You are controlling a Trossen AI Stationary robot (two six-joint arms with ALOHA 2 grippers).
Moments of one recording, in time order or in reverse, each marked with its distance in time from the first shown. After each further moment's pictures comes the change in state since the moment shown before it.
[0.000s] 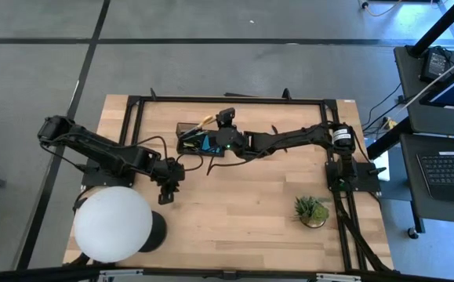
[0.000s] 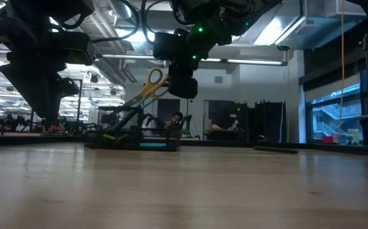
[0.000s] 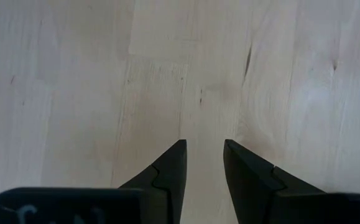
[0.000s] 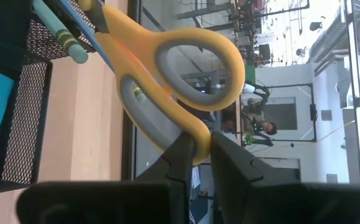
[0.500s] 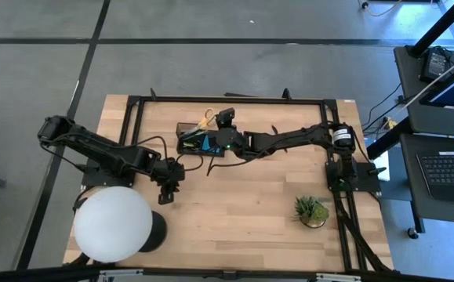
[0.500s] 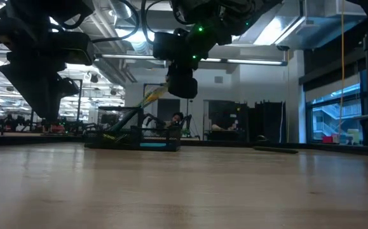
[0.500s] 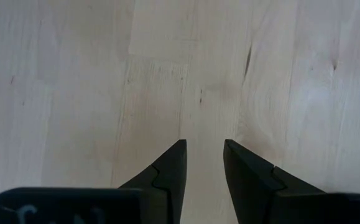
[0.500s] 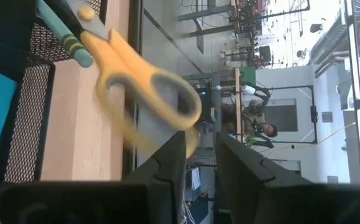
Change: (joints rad) left arm 0.000 0.000 0.000 0.000 0.000 0.000; right arm 0.000 0.000 0.000 0.000 -0.004 -0.002
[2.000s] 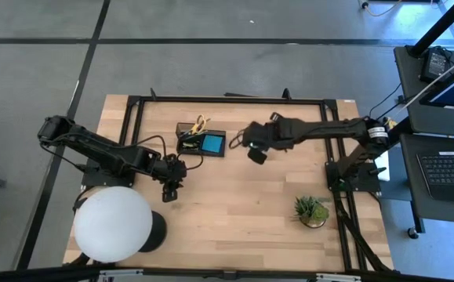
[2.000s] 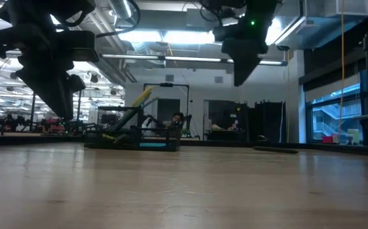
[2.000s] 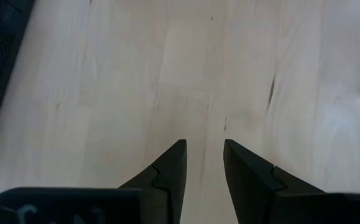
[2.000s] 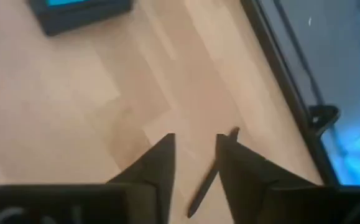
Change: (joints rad) left arm 0.000 0.000 0.000 0.045 -0.117 0.000; right arm 0.000 -0.323 0.001 -1.172 -0.388 1.324
